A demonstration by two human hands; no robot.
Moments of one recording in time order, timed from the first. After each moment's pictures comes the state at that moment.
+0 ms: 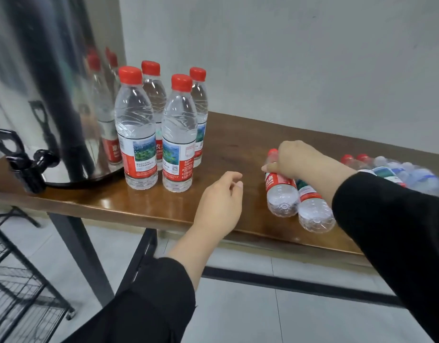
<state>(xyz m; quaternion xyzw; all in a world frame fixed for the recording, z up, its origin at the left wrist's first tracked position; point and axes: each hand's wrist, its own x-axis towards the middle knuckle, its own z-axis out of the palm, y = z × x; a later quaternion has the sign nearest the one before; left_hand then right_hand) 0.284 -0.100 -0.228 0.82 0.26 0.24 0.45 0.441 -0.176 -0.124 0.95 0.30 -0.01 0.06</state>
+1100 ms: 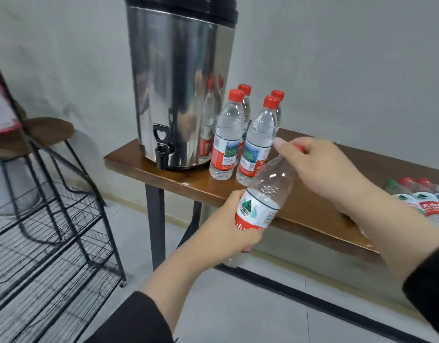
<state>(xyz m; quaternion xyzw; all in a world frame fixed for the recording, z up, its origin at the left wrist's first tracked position) 0.090 -0.094 -0.206 0.76 0.20 0.18 0.59 0.242 -0.181 -0.080 0.83 0.45 0.00 -0.34</state>
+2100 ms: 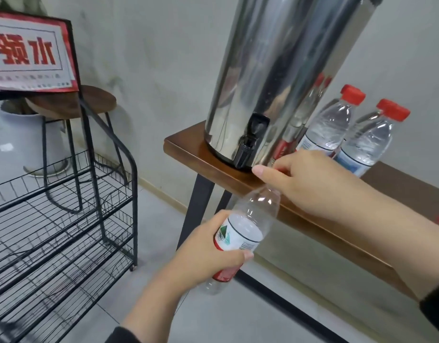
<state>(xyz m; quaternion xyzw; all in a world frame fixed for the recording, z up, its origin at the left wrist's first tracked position) -0.013 0.001 -0.296 0.71 0.23 0.27 0.61 0.147 -0.048 -0.119 0.79 0.62 0.01 -0.03</state>
